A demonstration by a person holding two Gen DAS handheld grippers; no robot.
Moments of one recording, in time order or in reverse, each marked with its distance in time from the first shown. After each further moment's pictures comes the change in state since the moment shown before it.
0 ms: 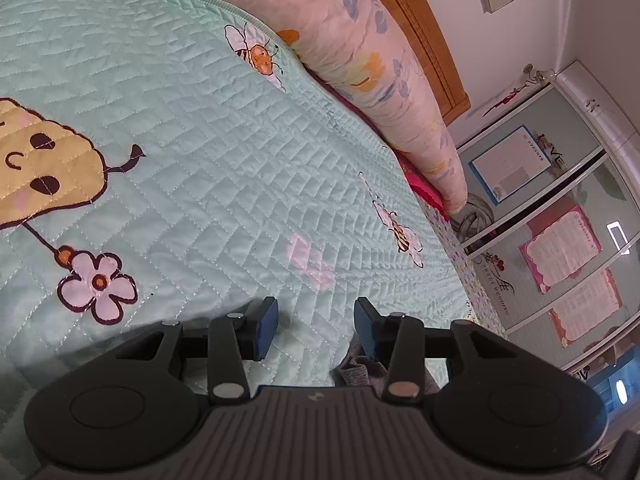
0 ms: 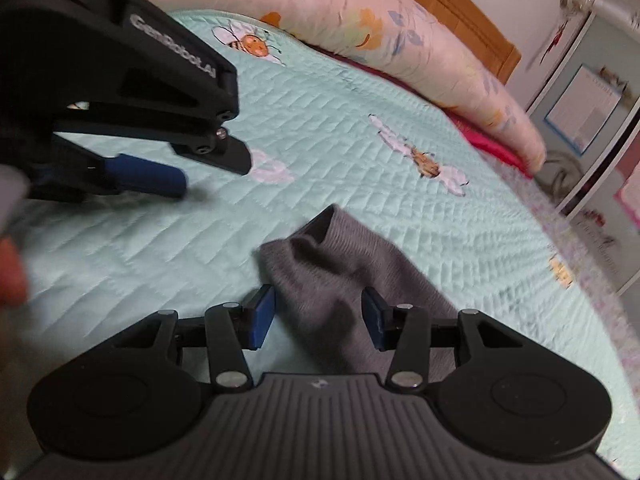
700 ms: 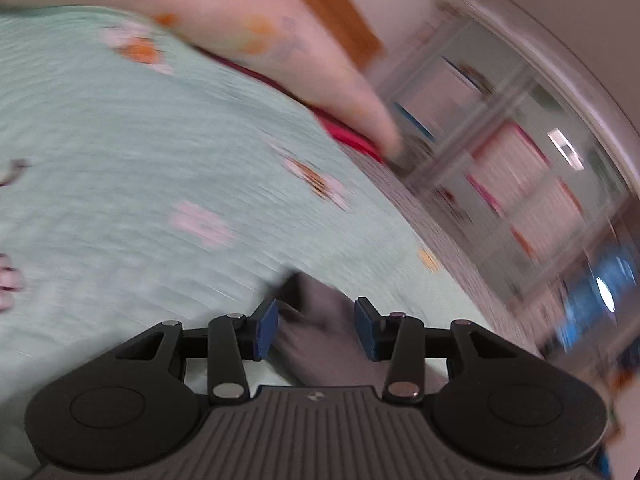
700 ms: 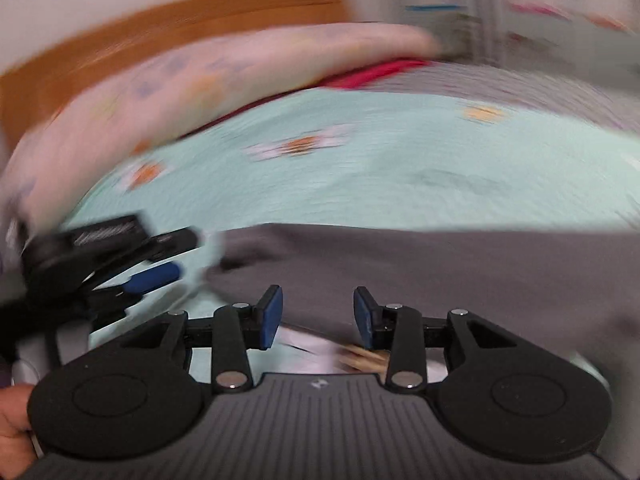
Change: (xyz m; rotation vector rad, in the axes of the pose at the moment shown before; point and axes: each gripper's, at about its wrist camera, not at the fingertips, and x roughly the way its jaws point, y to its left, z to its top) left arm 0.004 -0.052 -0.033 0.290 0.136 -0.194; right arm -0.102 -0.105 -0.093 0.832 -0.059 0.025
